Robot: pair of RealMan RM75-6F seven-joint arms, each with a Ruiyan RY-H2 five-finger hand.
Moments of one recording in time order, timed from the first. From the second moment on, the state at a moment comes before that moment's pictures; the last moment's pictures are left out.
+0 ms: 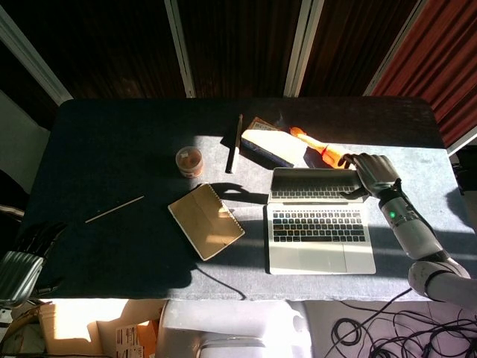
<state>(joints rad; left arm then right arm) -0.17 -1.03 0.06 -1.51 1.67 1.47 -0.05 0.76 -0.96 0.23 -1.68 -0.78 0.72 -0.26</state>
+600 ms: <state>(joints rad) -0.17 -1.03 0.06 -1.54 1.66 1.43 -0.01 0.64 -0.87 0.13 -1.85 -1.13 0.85 -0.25</state>
